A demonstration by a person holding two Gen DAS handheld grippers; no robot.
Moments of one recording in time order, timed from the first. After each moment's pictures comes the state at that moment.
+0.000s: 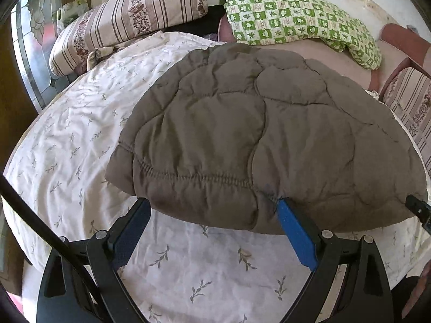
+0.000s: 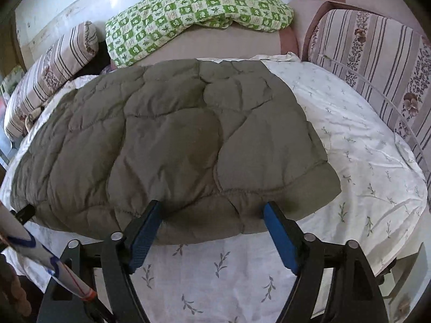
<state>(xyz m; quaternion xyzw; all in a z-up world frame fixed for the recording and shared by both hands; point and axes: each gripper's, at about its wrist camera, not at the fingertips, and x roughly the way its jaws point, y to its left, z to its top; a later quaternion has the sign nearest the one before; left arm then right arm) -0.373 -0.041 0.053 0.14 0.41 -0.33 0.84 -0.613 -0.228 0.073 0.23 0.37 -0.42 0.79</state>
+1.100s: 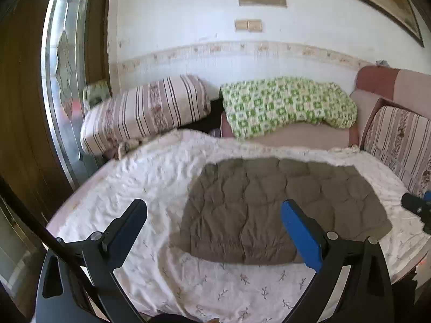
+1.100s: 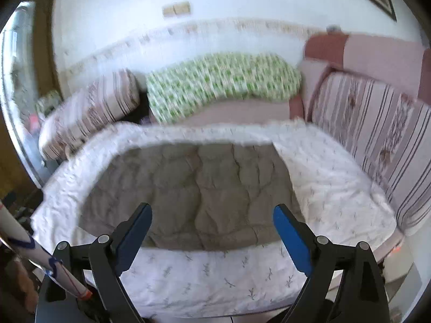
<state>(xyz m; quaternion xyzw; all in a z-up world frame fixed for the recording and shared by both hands) -0.457 0.039 0.224 0.11 0.20 -0.35 0.91 -0.645 -0.119 0.244 0.17 0.25 -0.40 0.86</state>
